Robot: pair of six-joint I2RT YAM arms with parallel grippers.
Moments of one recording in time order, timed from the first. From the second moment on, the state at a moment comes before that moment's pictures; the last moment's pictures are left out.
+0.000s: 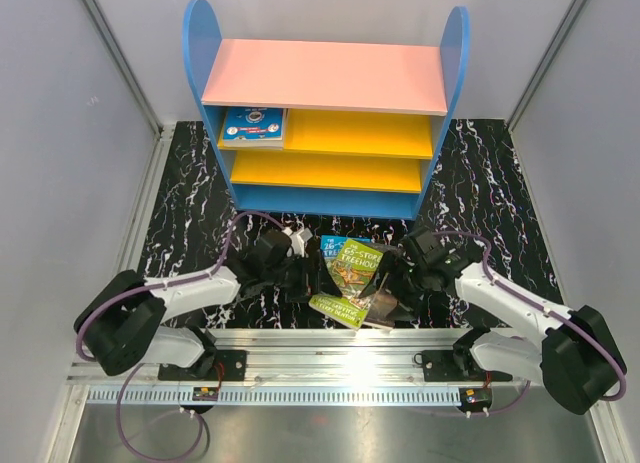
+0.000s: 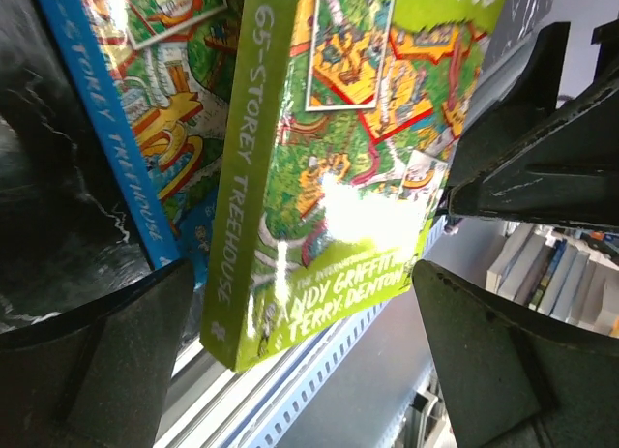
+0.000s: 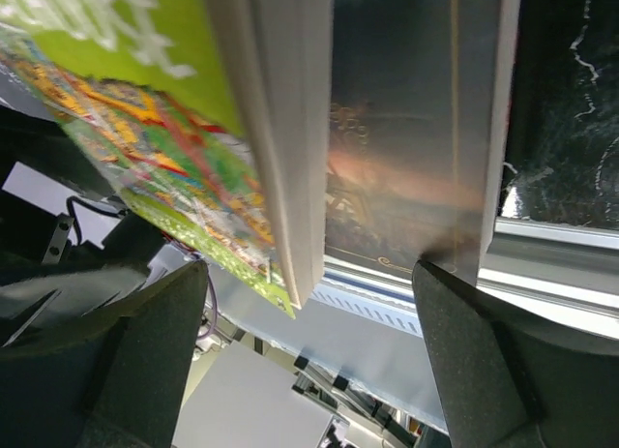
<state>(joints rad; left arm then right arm) -0.75 1.31 0.53 0.03 0.49 -0.89 0.59 1.12 0.61 -0.61 -0.40 1.15</state>
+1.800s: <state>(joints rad) -1.44 1.55 1.41 -1.14 -0.49 -0.74 0.59 1.07 0.96 -0.87 -0.38 1.17</state>
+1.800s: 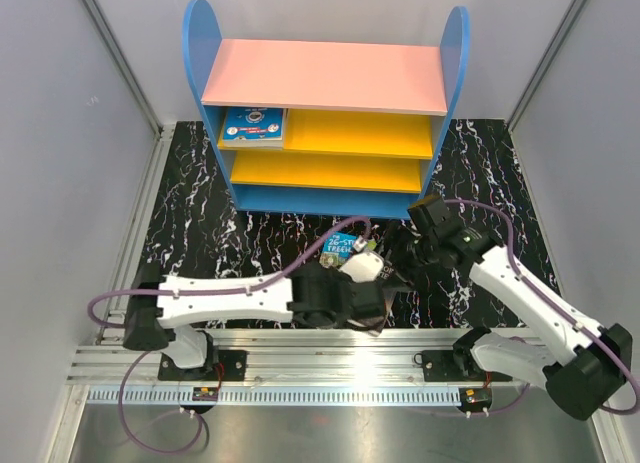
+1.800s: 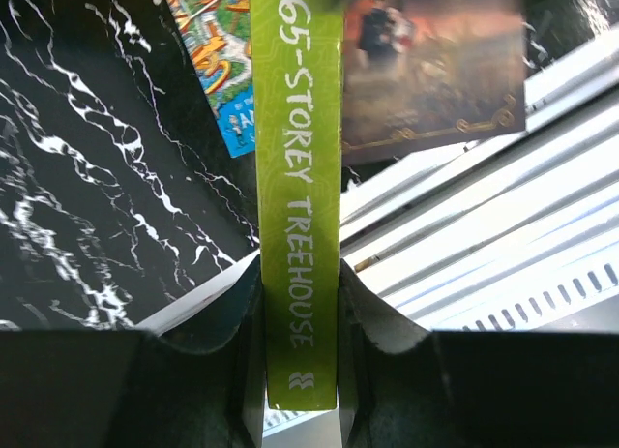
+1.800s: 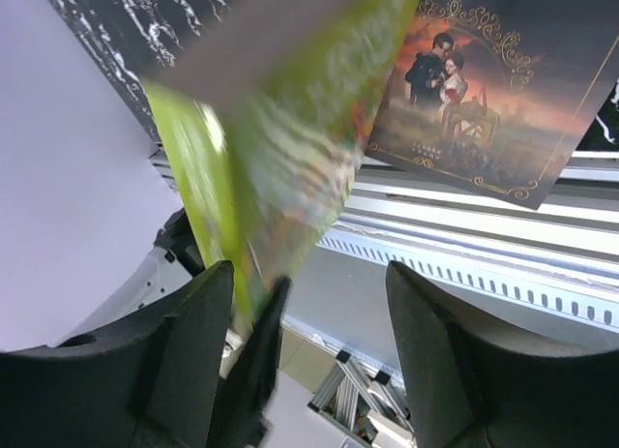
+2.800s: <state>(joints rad) -1.62 1.63 1.77 -1.36 -0.76 -0.90 0.61 1.29 1.09 -0.74 -0.43 1.14</state>
